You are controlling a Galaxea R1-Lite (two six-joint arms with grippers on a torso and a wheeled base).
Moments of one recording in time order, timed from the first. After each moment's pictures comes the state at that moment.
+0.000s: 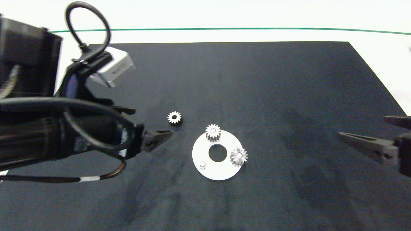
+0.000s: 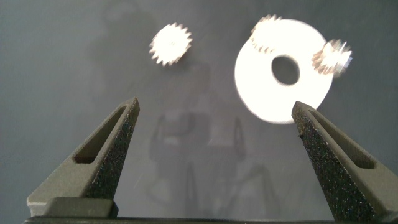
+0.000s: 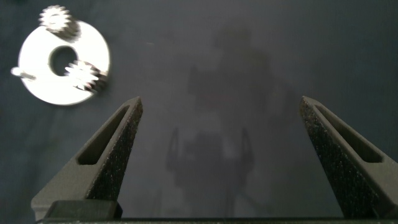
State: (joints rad) left arm -0.68 1.41 -1.16 0.18 0.20 0.07; right arm 0.56 1.03 -0.90 0.20 -0.37 -0.02
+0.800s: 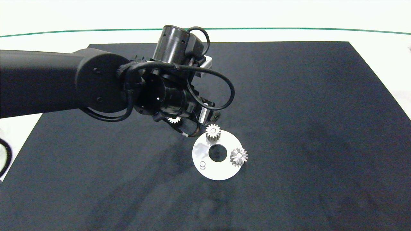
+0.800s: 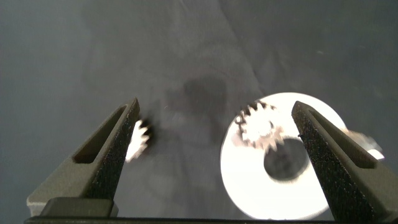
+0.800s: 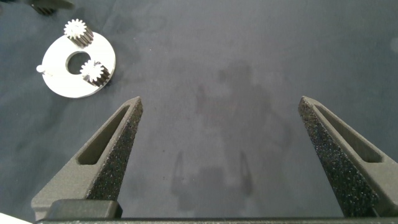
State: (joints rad) left arm -0.70 1.90 -1.69 0.34 0.28 0.03; right arm 0.53 0.76 -0.81 0.23 -0.31 -0.08
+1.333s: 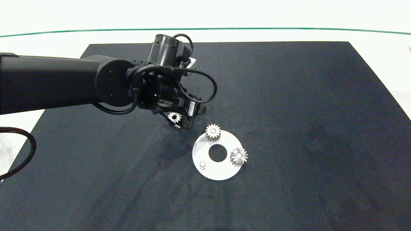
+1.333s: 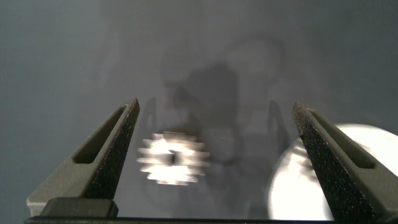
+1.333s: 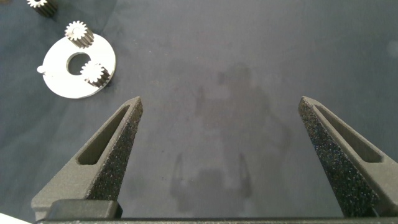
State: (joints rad) left arm -0.57 1.95 -1.73 0.32 0.28 0.02; right arm 0.53 0.75 -0.81 0.23 -0.30 -0.09
